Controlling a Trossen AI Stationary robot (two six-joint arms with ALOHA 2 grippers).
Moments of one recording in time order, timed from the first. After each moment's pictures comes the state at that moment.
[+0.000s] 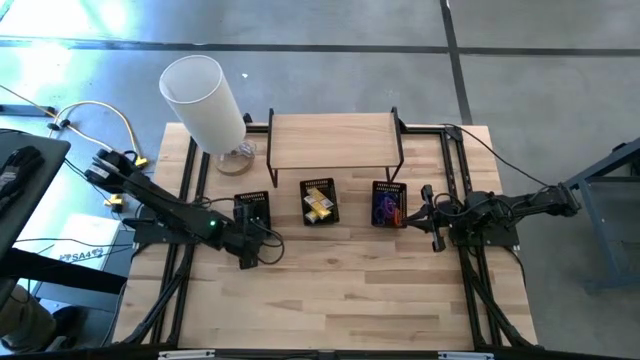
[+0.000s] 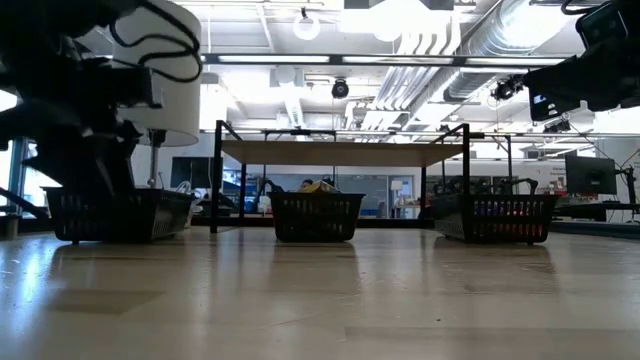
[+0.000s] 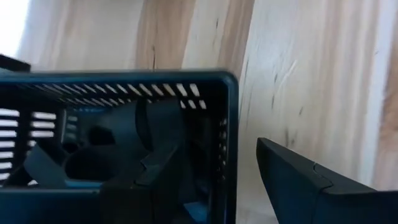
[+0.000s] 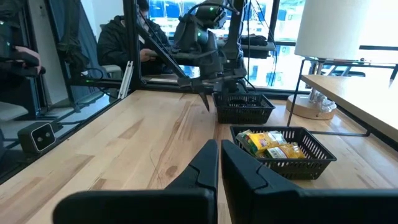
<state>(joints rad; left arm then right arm) -0.43 1.28 0.62 -0.50 -0.42 -0.53 0.17 0.07 0.01 0.04 0.05 -0.02</state>
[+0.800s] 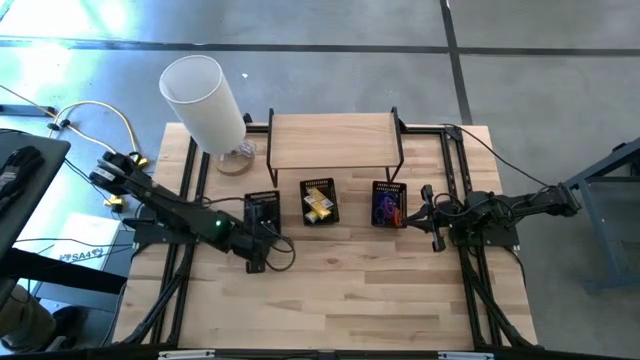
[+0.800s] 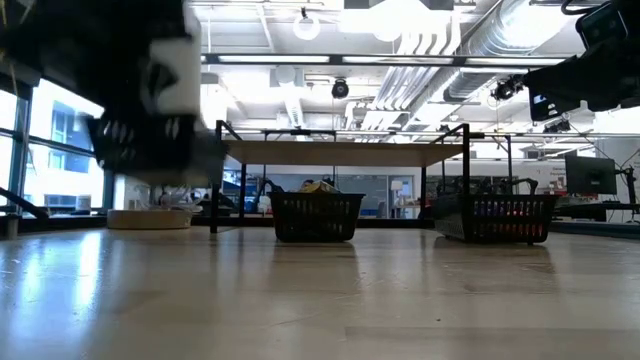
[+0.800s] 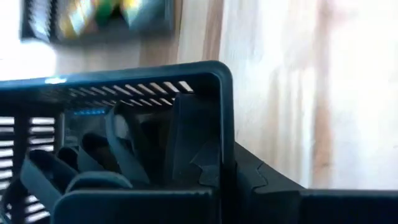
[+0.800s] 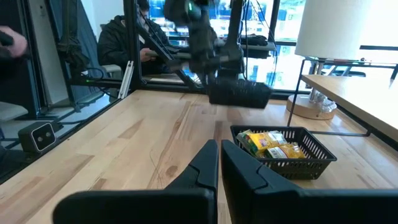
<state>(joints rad) -0.43 1.35 0.86 -0.64 -0.42 -0.41 0.17 0.07 0.01 0.04 0.05 -0.02</state>
